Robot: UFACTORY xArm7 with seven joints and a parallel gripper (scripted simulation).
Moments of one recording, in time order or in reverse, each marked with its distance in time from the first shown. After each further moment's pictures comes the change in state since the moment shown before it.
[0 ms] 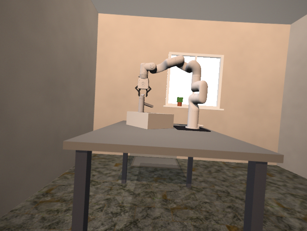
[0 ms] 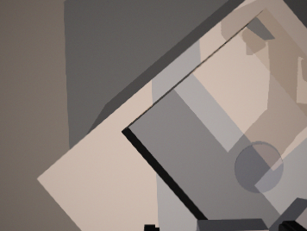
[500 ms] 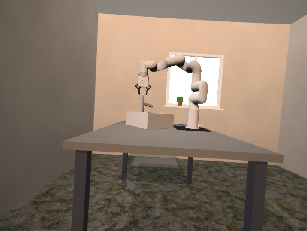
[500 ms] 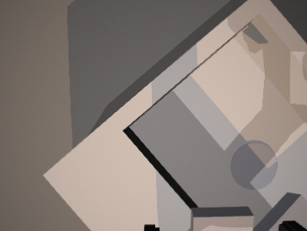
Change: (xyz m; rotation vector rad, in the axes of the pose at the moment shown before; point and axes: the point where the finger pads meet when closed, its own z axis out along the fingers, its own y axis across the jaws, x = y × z) arm 0.000 0.000 -0.018 -0.001 0.000 0.000
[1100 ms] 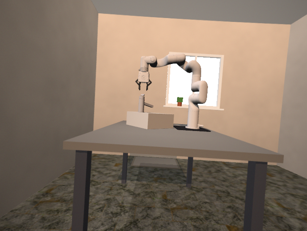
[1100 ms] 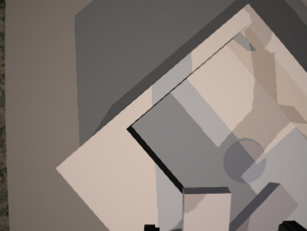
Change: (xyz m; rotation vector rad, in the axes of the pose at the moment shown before) arm 0.000 0.000 -0.042 0.000 0.000 0.000
